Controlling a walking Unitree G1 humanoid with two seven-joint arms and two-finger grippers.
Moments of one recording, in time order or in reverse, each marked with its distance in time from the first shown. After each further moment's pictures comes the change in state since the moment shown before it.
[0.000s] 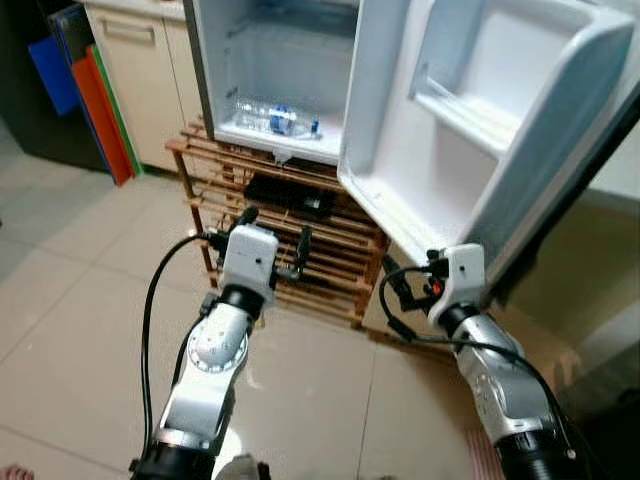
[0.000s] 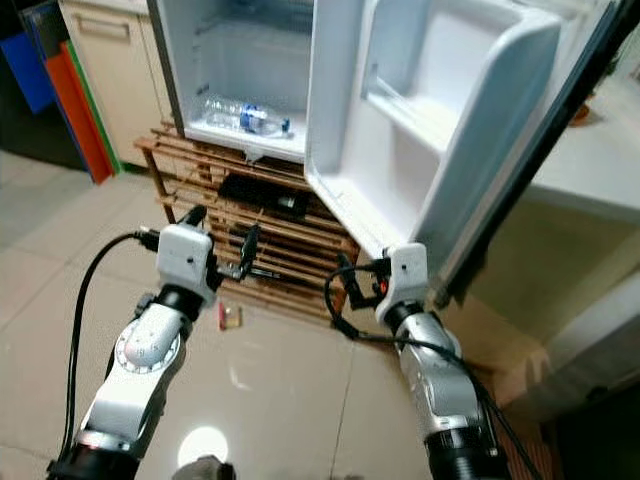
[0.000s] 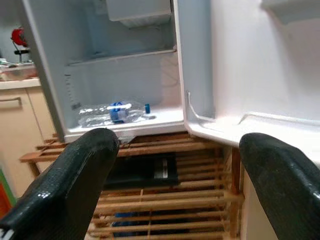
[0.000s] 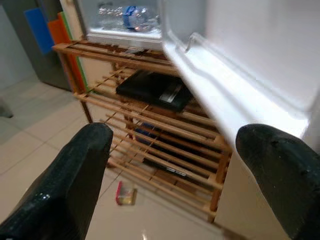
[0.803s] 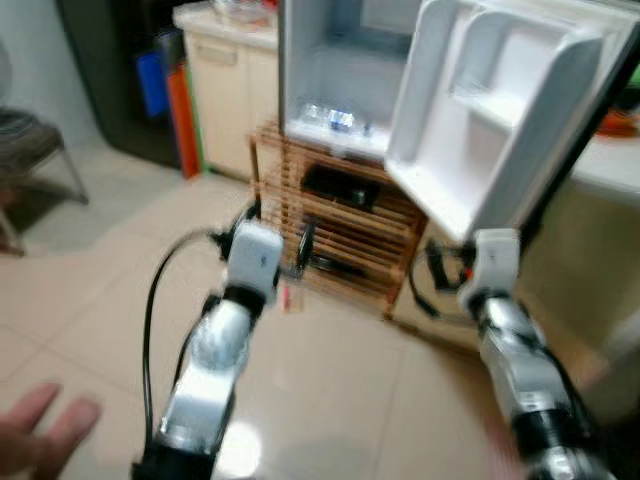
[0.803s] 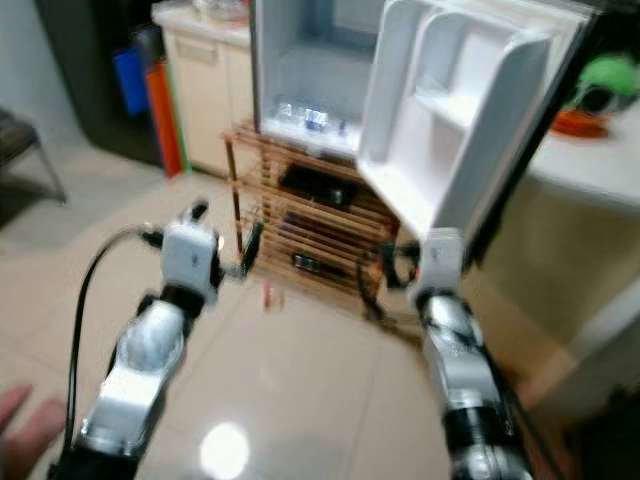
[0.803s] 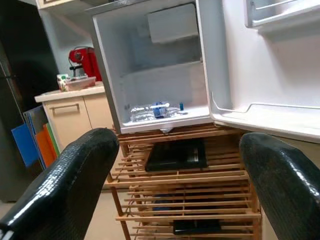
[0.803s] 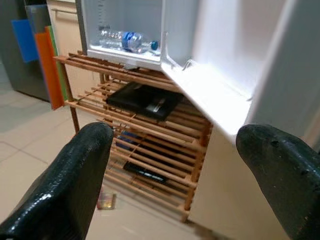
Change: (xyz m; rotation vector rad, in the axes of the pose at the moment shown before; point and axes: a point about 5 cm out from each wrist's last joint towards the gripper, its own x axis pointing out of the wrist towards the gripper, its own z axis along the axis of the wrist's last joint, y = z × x) left arm -0.001 -0.008 -0.004 0.027 0.014 -0.022; right arm 0.006 -0.041 0.004 -0.109 -0.003 -0.258
